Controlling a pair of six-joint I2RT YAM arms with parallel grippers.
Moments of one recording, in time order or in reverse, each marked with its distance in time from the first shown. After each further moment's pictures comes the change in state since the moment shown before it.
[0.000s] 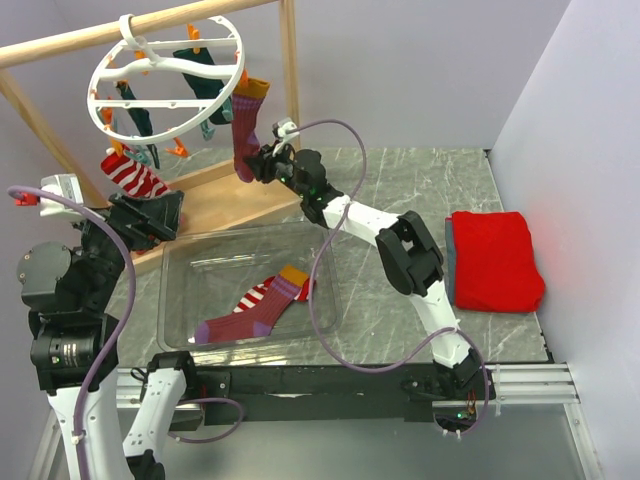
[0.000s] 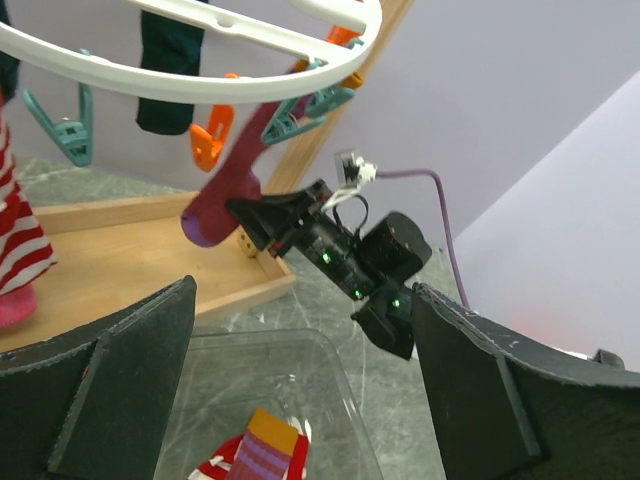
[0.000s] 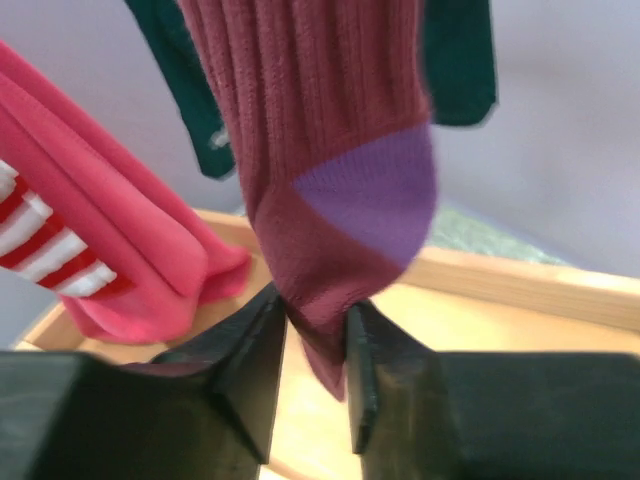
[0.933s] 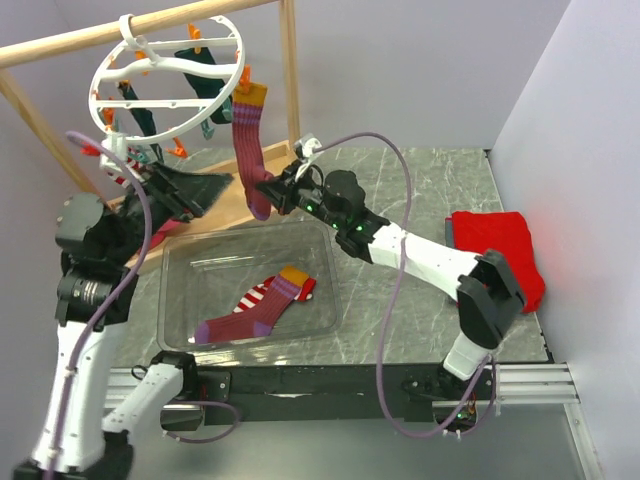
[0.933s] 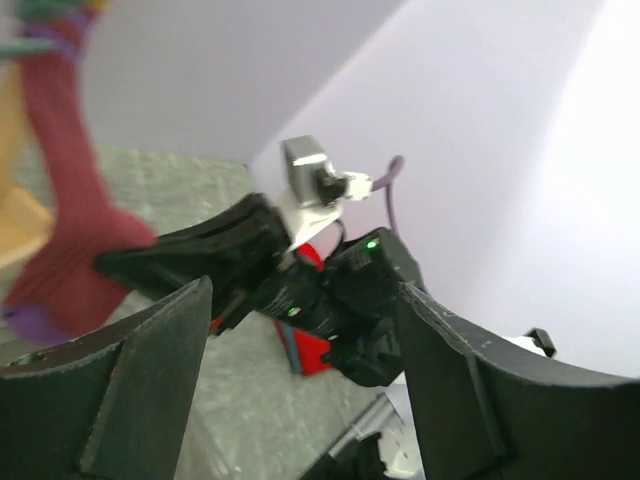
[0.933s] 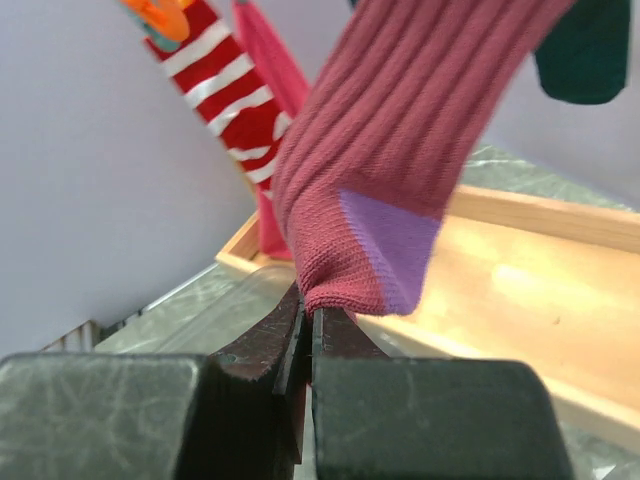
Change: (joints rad) left arm -0.205 0.181 -0.064 0.283 0.218 -0.306; right arm 0.109 -0.615 -0.520 -0.116 -0.022 0.050
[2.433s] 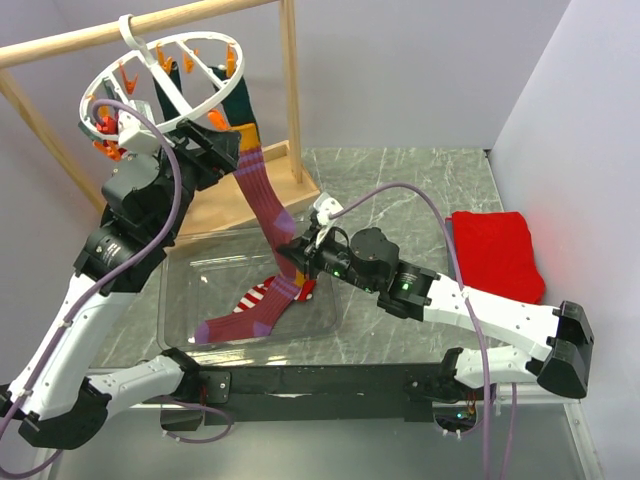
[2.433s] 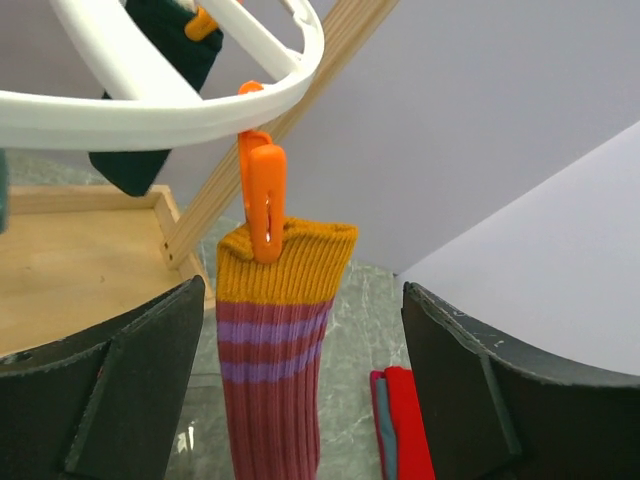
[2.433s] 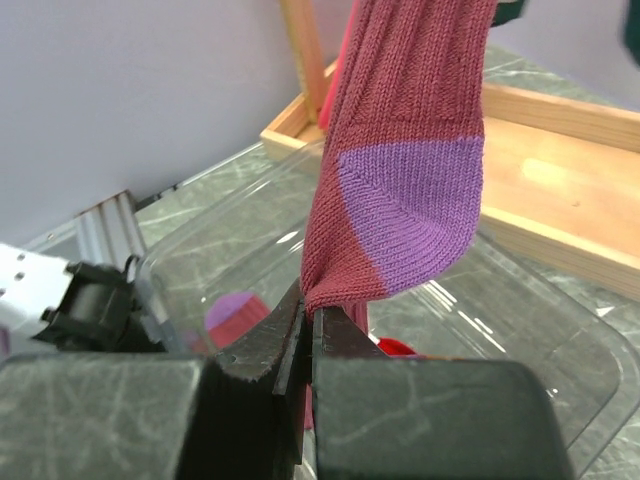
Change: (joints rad) left arm -0.470 0.234 0.270 -0.141 -0.911 0.175; right arm 0.276 -0.471 -0.313 -0.309 0.230 -0.122
